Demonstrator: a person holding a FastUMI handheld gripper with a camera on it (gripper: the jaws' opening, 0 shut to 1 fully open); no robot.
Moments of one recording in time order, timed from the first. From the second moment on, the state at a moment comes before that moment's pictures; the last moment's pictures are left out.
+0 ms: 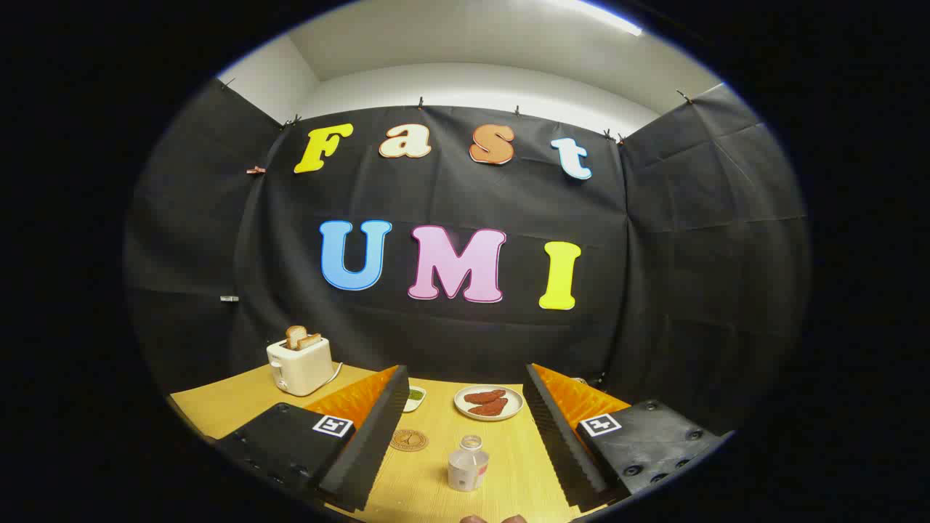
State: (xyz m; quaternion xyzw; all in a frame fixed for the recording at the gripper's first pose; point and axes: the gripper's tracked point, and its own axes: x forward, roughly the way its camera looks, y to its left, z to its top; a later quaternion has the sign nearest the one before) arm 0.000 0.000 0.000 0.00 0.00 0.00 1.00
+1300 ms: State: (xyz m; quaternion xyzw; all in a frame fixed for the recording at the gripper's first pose) arm -0.008 0.021 -0.043 0.00 0.03 0.04 1.00
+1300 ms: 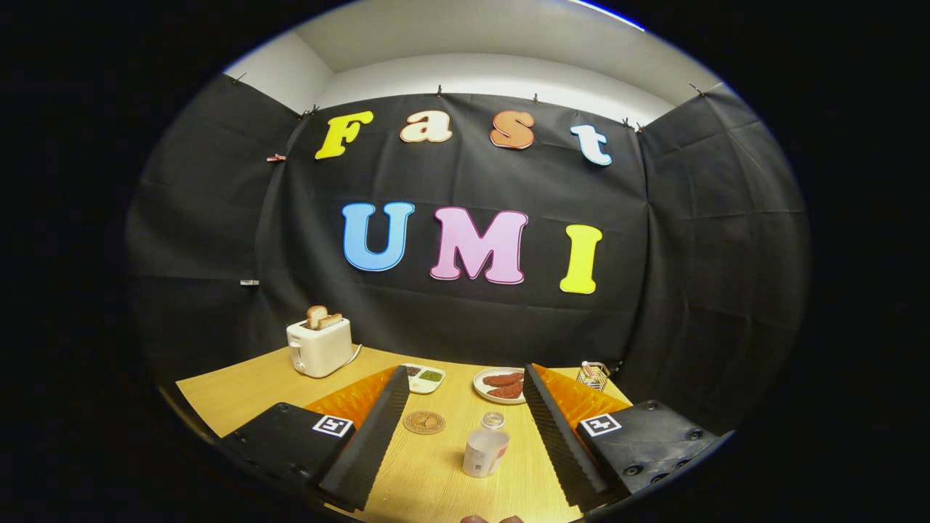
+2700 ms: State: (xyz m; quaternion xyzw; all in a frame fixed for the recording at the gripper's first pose) arm 0.078 -0.007 -0.230 0.02 0.11 0.05 0.99
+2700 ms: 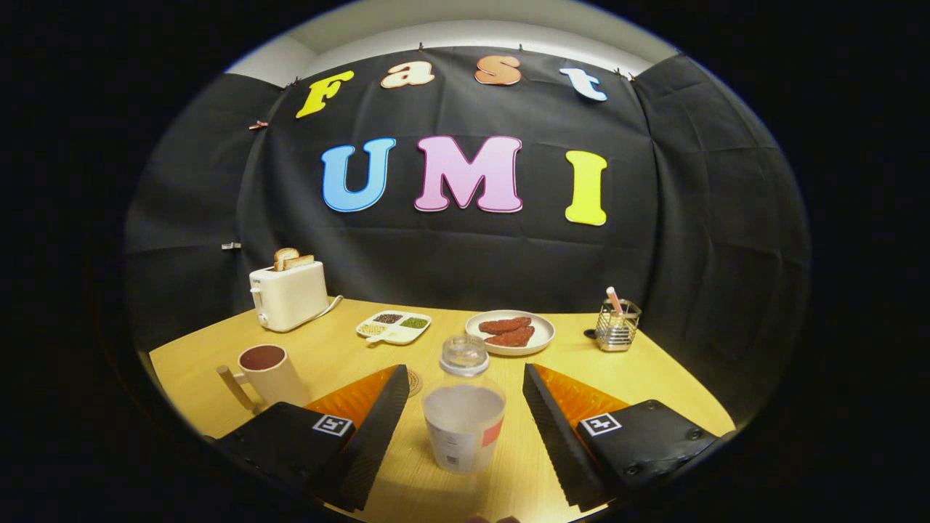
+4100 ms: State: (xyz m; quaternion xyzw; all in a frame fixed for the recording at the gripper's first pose) arm 0.109 0.013 -0.283 0.00 0.17 0.09 0.98
